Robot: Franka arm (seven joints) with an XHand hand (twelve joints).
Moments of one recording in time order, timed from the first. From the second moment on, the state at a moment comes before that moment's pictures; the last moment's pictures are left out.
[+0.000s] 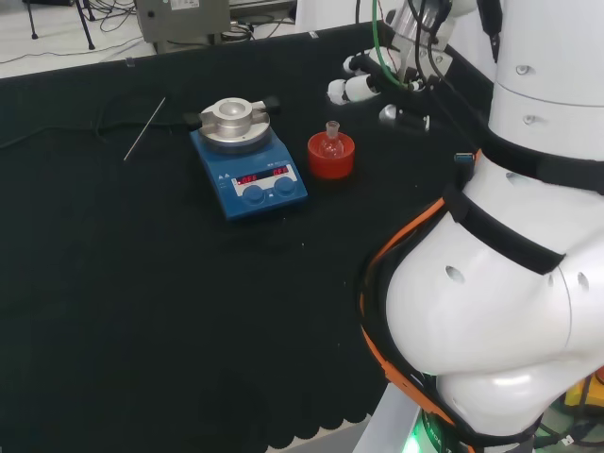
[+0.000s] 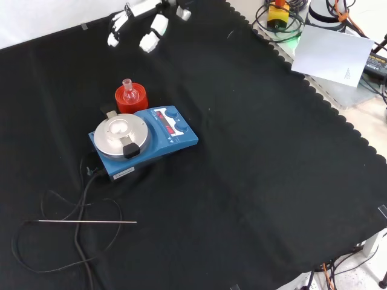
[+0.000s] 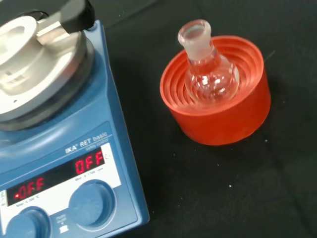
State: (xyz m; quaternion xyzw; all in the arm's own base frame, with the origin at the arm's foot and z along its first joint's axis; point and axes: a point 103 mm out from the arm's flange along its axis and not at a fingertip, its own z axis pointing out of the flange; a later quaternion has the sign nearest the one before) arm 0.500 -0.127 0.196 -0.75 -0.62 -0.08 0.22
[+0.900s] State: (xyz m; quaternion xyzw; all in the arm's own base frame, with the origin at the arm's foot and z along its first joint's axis) arm 0.522 -0.128 0.131 -0.75 -0.62 -0.10 0.21
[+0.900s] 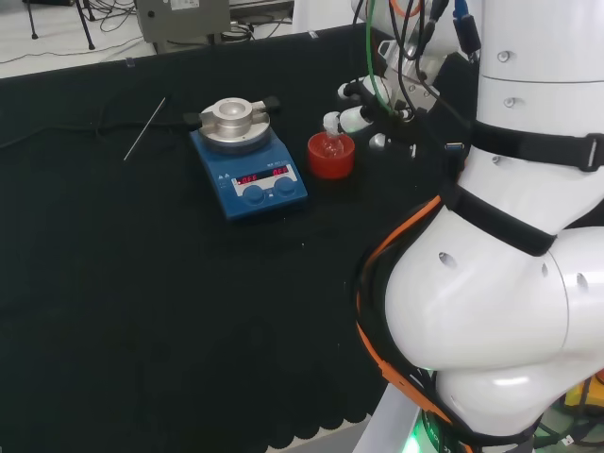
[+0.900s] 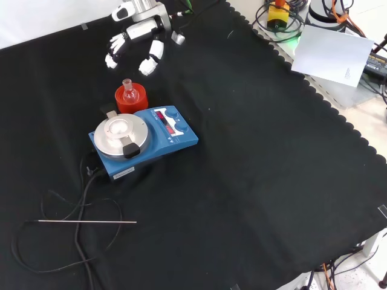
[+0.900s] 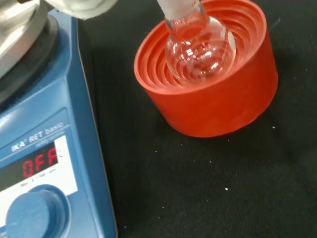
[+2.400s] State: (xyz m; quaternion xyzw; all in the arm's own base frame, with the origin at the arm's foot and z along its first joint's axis) arm 0.537 -0.123 0.086 -0.75 -0.62 -0.12 0.19
